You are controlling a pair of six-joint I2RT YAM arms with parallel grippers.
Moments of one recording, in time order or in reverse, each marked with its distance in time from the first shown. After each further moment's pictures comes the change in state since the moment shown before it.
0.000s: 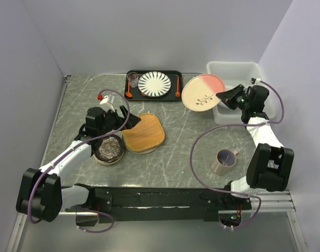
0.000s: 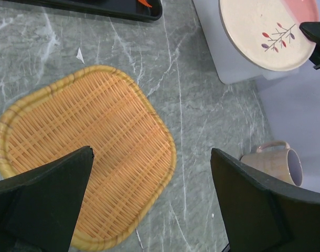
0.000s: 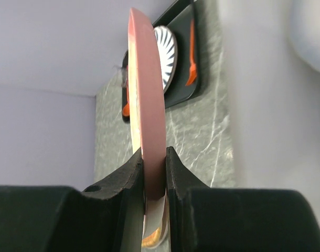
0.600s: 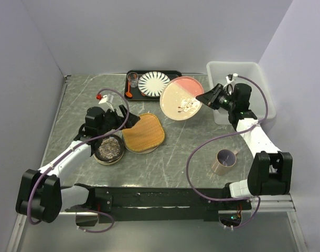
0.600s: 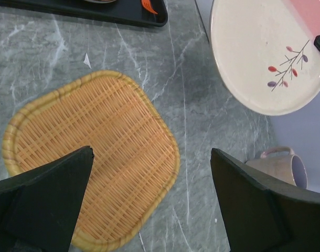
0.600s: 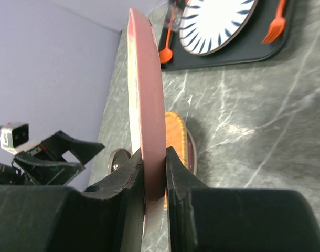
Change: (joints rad) left arm 0.000 -0.010 0.005 -0.008 -0.032 0.006; right arm 0.220 -0.064 0.000 -0.023 -0.063 -0.078
